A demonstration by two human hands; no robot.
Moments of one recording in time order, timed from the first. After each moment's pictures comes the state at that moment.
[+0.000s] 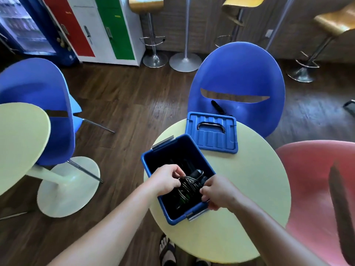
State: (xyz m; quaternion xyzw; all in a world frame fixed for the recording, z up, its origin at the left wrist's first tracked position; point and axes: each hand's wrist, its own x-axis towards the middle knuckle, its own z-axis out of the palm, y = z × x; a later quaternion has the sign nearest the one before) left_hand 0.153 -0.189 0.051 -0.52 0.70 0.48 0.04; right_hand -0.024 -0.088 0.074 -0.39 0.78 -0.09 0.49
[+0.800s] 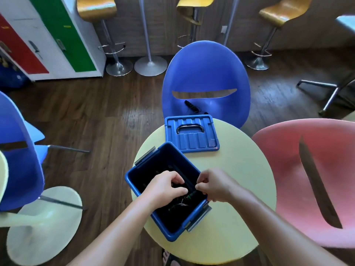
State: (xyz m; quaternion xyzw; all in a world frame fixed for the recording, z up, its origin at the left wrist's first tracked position) left_hand 0.137 -0.202 0.055 -0.41 0.81 0.42 0.07; right_hand -0.045 -0.096 0.076 -0.41 0.80 -0.11 0.43
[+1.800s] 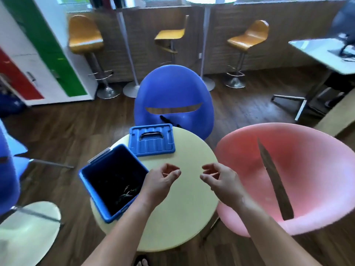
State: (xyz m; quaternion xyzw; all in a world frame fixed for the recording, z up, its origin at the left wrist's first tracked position) left_hand 0.000 -0.029 0.108 -0.44 0.70 0.54 -0.17; right_hand -0.176 0.107 0.112 -0.36 0.80 -0.39 0.27
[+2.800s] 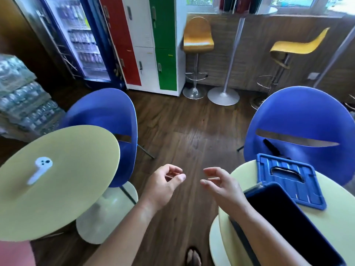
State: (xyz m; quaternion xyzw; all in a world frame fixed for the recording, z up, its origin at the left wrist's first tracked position) left_hand 0.412 -0.323 0.123 -0.55 0.62 0.48 -0.30; right_hand 0.201 -0.272 0.099 -0.51 0.67 -0.39 0.37
